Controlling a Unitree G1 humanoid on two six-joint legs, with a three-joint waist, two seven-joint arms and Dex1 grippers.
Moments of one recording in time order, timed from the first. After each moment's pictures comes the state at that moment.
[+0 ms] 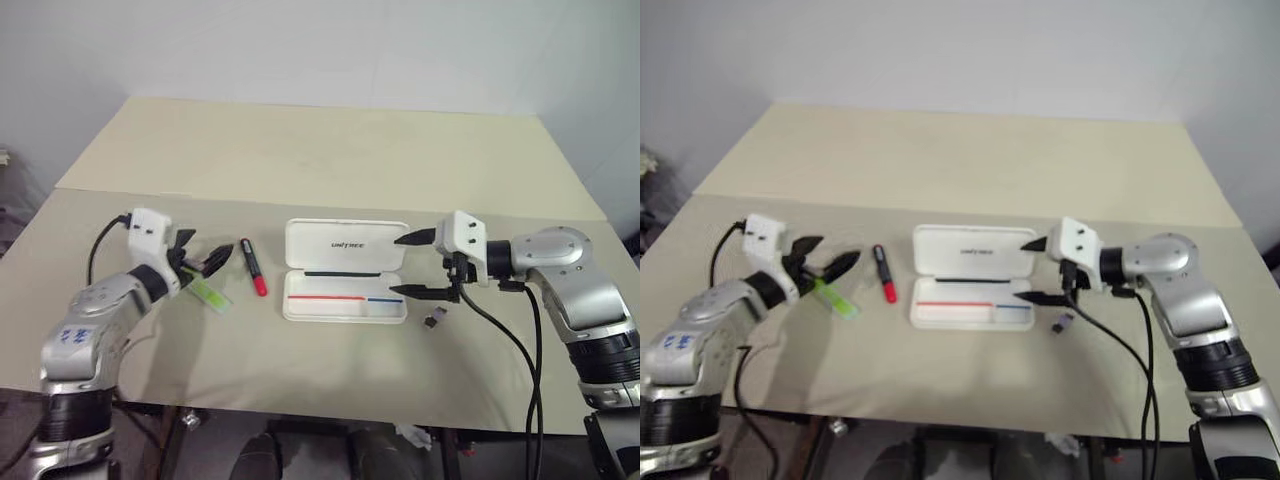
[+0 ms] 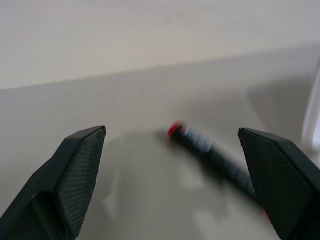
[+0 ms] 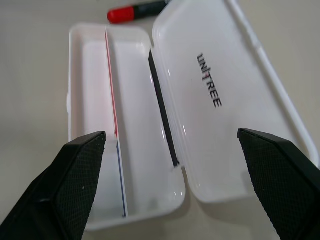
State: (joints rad) left arm -0.37 0.53 0.25 -0.18 -0.45 0.70 -0.35; right arm -0.60 -0.76 0.07 0.00 0.27 0.25 1.22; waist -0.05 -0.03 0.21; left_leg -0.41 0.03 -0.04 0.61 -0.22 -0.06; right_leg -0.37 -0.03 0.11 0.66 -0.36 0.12
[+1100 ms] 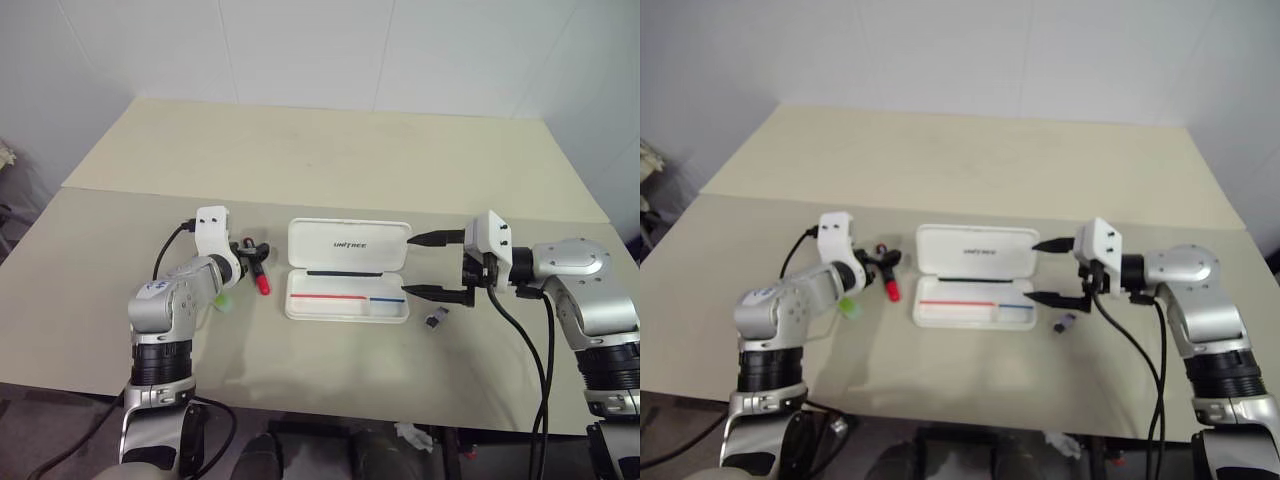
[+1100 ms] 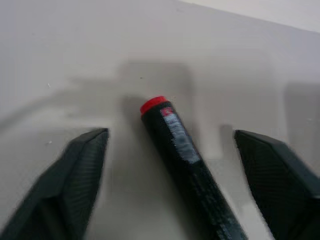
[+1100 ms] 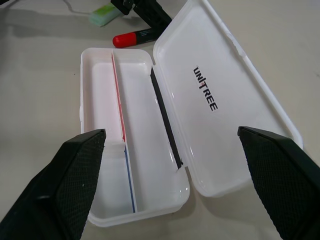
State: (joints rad) left arm -0.64 0.26 0.24 -0.01 -0.37 1.10 0.03; right arm -0.55 -0.76 0.00 0.09 0.33 0.14 1.28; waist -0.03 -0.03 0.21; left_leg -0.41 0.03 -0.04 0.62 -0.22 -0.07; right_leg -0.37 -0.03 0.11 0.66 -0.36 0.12
